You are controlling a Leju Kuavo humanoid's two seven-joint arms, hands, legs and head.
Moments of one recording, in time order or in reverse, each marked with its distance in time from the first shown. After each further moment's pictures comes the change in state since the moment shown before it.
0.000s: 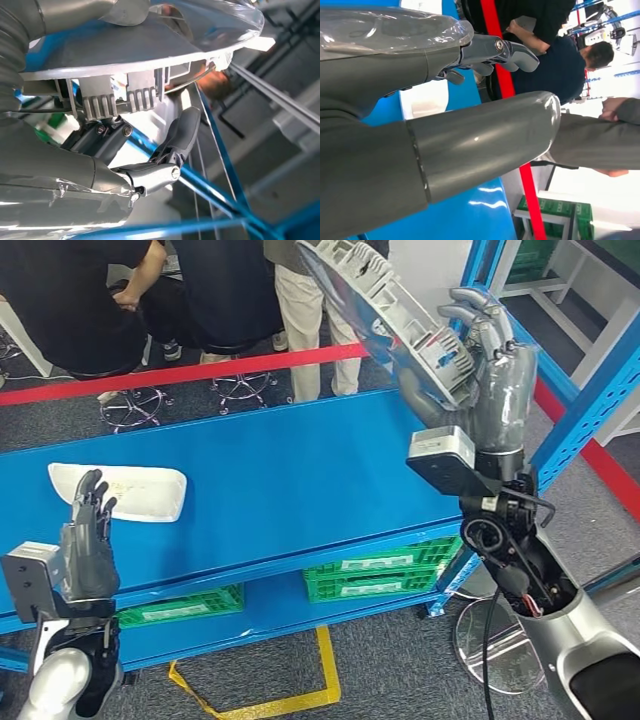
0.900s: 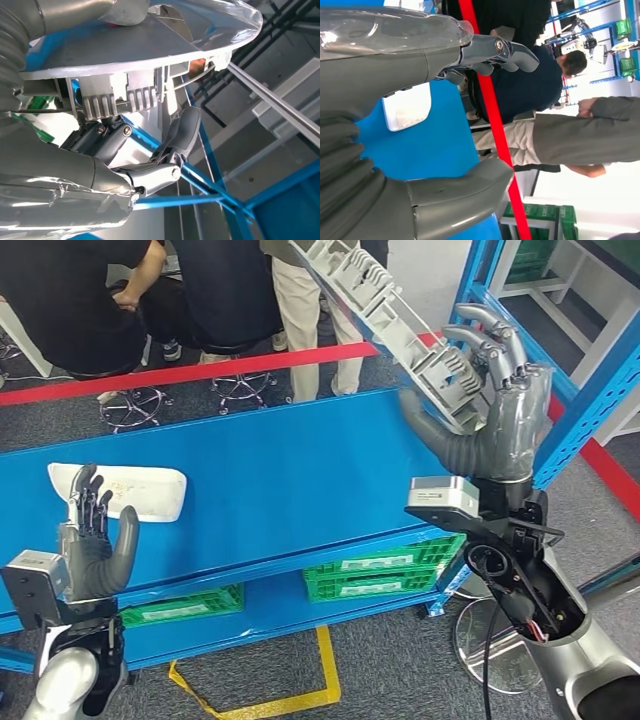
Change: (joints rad) left arm -0.005 -0.015 -0.013 0.000 -0.042 0.034 -0.071; right arm 0.078 0.003 -0.005 -0.116 0.087 0.002 -0.015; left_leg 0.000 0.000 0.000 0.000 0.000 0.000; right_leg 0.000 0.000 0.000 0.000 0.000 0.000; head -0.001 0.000
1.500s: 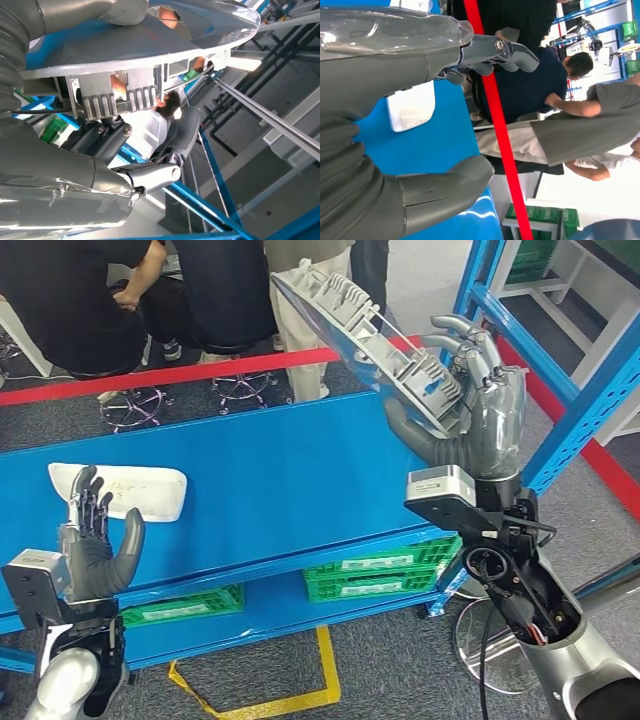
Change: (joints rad) left arm 0.004 -0.002 -0.001 -0.001 0.000 0.014 0.014; right arm 0.006 0.015 0.012 0.000 -0.093 0.089 0.011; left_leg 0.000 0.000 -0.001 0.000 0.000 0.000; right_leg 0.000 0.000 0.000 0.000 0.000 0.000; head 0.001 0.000
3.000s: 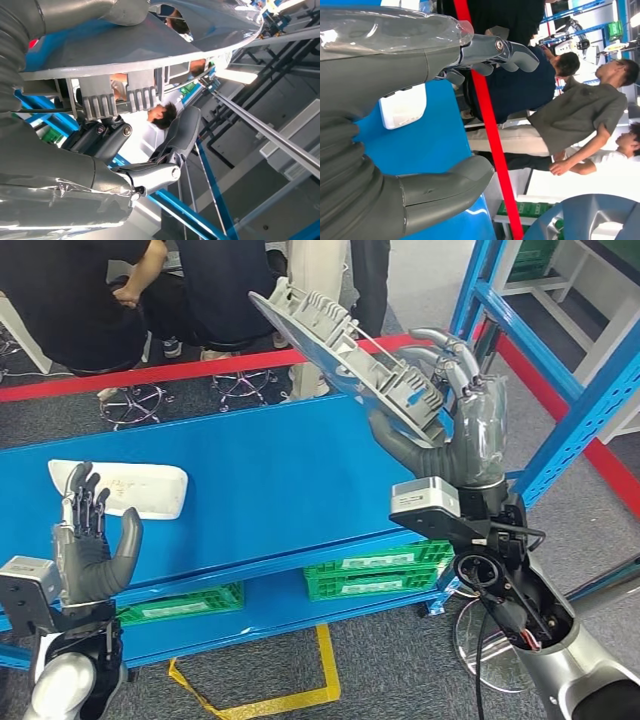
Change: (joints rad) left arm 0.014 0.002 -0.001 -0.059 -0.016 -0.017 -0.004; right arm 0.006 0.011 0.038 0.001 0.009 0.009 0.002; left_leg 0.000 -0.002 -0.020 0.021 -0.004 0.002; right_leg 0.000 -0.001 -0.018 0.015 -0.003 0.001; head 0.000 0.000
